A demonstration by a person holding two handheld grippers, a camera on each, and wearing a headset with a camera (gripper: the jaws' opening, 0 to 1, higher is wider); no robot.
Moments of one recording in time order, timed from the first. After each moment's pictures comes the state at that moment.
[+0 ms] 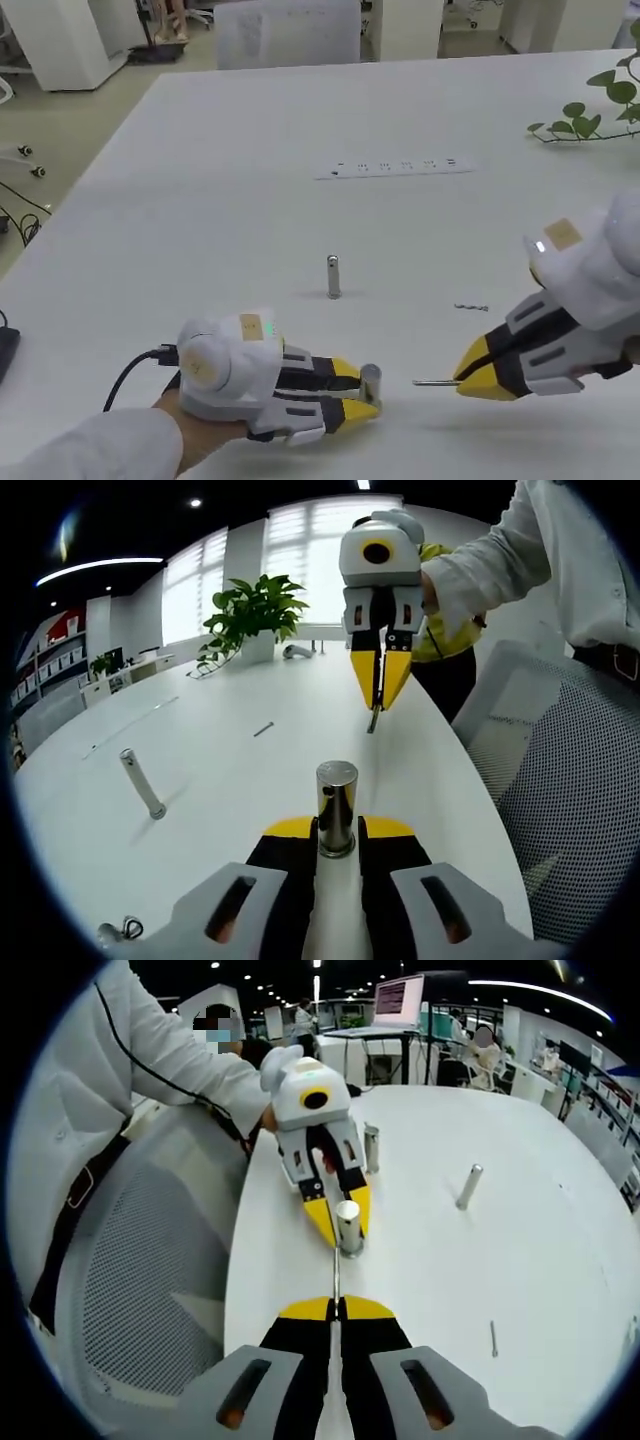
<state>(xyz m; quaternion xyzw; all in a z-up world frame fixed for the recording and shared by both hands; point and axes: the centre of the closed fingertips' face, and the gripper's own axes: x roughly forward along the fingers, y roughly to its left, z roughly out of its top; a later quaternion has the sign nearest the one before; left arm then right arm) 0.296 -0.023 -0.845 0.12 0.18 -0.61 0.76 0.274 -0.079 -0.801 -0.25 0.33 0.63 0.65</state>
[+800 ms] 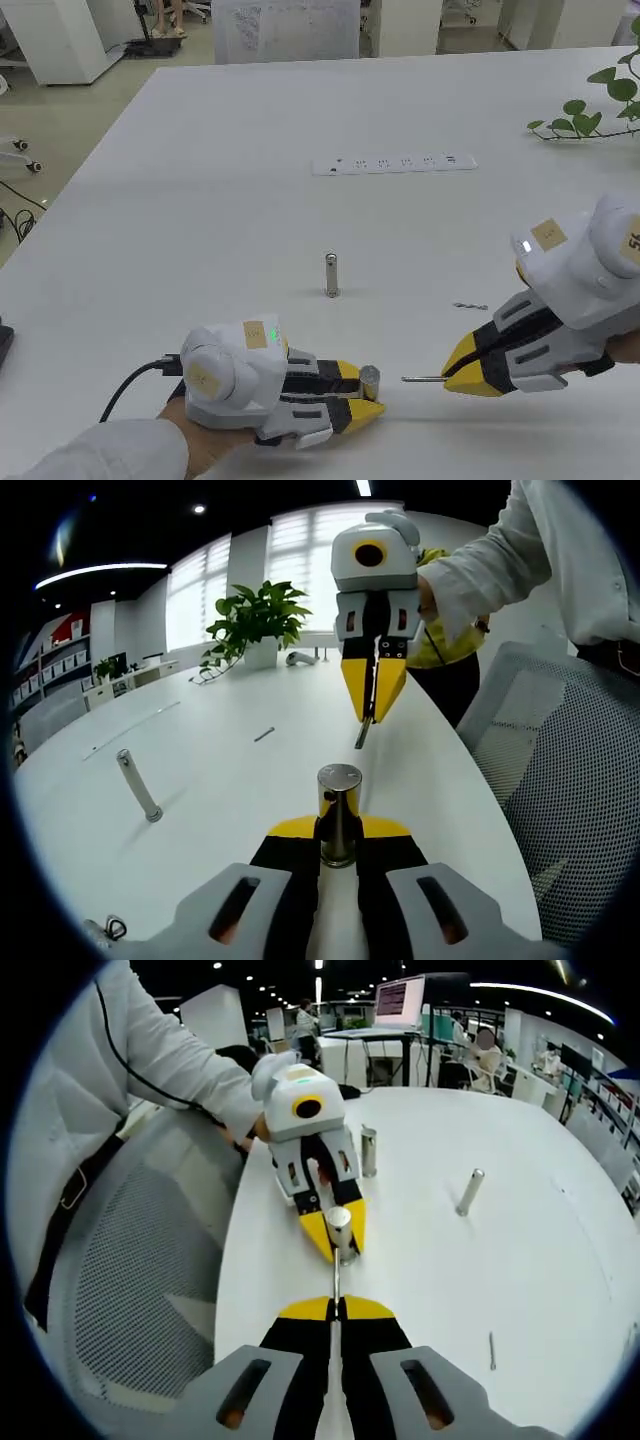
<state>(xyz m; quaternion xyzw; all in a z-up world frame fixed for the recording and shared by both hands) 0.298 -0.028 -0.847 0.11 0.16 -0.60 0.77 0.281 -0.069 -0.806 -0.25 0.32 0.64 0.65</state>
